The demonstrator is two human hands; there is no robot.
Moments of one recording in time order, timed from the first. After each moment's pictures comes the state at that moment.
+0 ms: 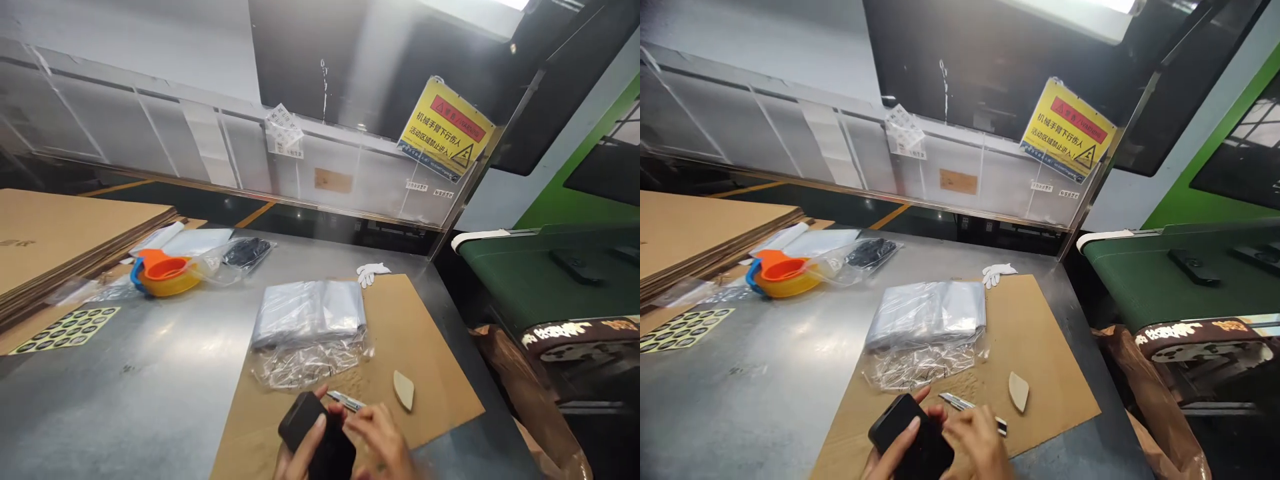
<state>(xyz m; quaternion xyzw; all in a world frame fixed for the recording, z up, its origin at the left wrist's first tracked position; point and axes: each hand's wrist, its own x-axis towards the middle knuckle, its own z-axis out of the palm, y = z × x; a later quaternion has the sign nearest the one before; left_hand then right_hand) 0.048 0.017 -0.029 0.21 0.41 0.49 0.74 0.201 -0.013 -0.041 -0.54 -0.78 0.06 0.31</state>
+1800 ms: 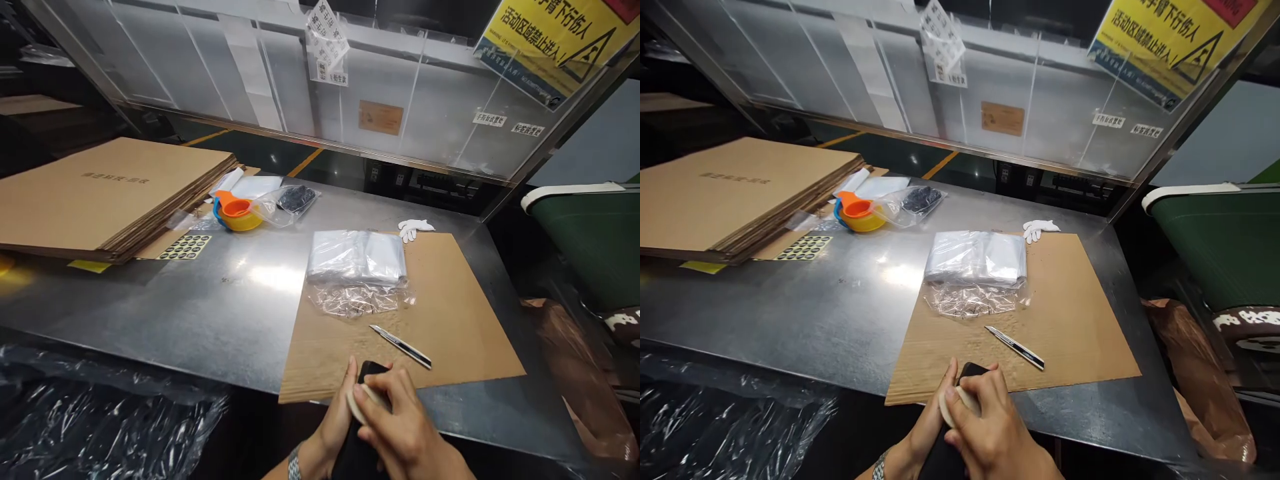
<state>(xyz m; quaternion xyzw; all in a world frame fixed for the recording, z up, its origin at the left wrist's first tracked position) 0.021 -0.006 -0.027 0.09 0.28 0.23 0.93 0.160 -0.034 0.008 -0.40 -0.84 0.16 0.32</state>
